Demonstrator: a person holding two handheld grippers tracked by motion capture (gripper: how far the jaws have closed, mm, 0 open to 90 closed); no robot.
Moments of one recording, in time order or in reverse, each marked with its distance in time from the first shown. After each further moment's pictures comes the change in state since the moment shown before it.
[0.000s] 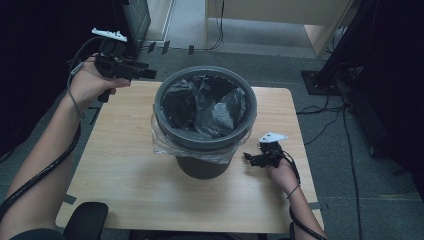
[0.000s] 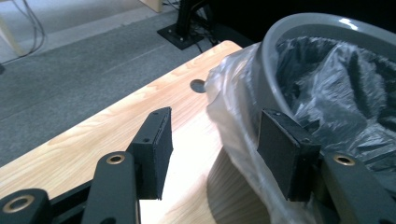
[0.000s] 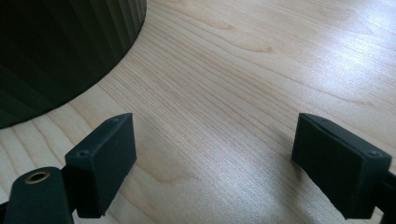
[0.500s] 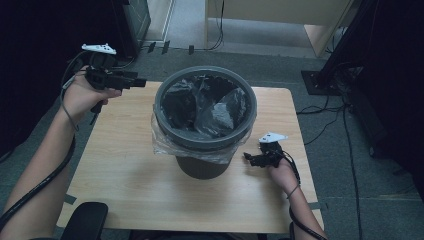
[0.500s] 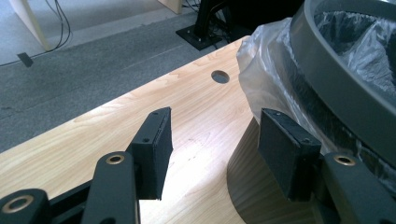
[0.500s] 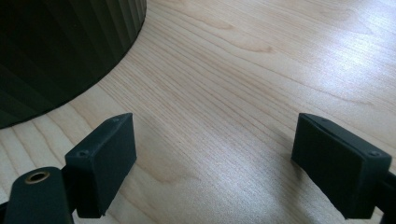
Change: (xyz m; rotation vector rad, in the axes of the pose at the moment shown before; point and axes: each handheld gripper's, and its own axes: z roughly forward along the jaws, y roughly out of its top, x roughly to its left) left arm 0.011 -0.036 -0.005 -0.015 0.068 -0.028; right arm 0.000 0.000 0.000 0.000 0.000 0.000
